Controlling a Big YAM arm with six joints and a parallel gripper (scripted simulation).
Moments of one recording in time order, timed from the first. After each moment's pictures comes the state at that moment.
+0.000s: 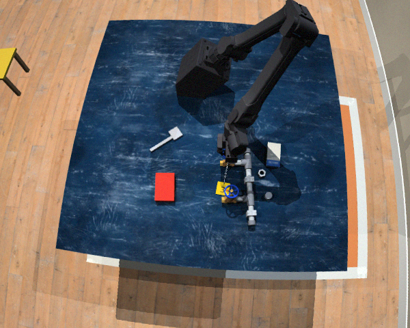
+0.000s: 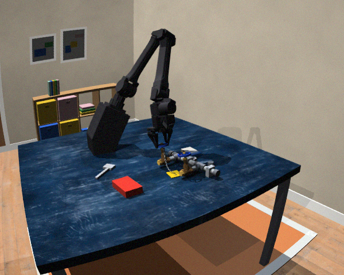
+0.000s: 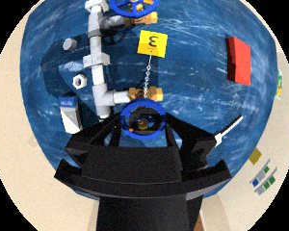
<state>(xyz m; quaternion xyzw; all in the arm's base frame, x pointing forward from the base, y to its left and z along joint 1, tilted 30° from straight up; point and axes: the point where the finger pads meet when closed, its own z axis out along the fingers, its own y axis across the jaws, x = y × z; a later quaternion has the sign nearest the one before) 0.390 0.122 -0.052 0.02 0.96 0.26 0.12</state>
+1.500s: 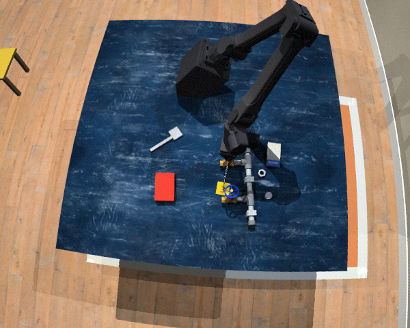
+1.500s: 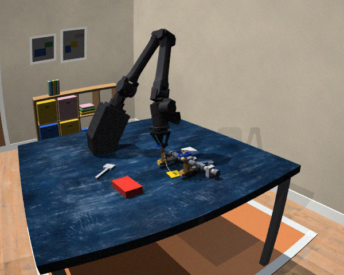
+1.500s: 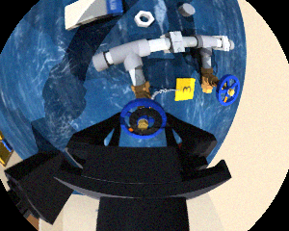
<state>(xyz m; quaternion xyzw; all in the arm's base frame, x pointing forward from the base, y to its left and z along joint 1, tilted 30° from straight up) 0.390 0.122 -0.052 -0.59 0.75 0.13 0.26</state>
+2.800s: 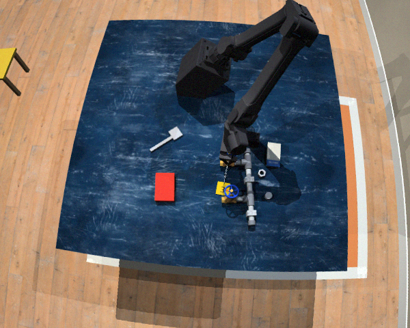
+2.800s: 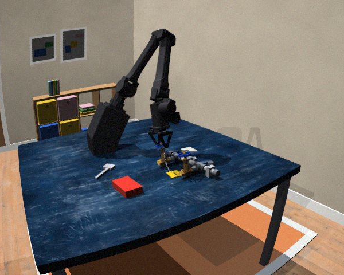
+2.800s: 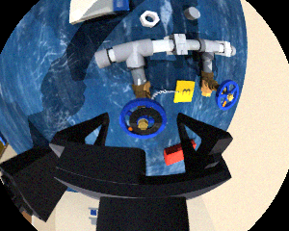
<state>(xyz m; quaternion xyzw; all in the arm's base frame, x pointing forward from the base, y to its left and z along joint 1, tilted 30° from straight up) 0.389 0.122 -0.052 -0.62 0.73 0.12 0.27</state>
